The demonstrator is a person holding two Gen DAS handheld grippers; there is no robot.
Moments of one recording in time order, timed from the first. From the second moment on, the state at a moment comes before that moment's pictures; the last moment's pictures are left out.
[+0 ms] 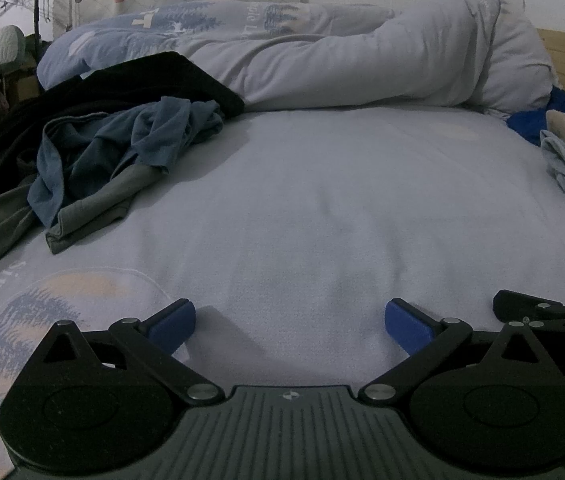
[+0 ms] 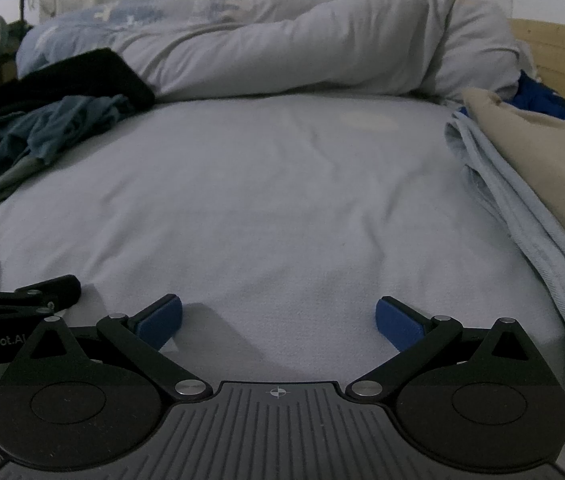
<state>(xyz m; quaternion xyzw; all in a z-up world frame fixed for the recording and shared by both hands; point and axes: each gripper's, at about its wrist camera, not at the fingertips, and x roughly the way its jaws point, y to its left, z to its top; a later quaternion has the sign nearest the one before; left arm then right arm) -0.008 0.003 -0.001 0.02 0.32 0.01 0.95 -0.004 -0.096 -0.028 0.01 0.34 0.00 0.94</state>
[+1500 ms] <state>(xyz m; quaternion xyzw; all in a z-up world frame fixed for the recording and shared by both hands) 0.029 0.158 0.044 -0.06 0.24 0.13 0.96 -0.005 -0.107 -0.021 0.06 0.32 0.04 0.94</state>
